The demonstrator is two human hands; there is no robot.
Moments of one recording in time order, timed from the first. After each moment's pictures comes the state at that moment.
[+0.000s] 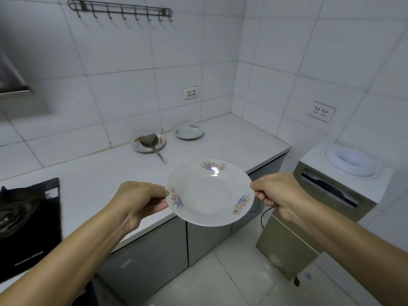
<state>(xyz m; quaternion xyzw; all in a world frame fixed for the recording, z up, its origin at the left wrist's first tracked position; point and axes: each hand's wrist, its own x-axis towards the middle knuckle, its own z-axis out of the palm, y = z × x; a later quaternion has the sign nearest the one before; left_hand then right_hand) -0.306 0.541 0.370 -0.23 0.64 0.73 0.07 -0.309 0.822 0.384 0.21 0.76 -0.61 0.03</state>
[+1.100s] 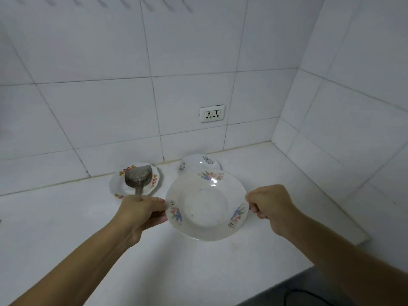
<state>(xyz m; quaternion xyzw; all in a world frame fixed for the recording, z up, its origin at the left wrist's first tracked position) -0.726 0.589 0.311 -0.35 0.60 0.72 0.01 -0.808 0.853 0.326 0.12 0.80 -0.58 0.13</state>
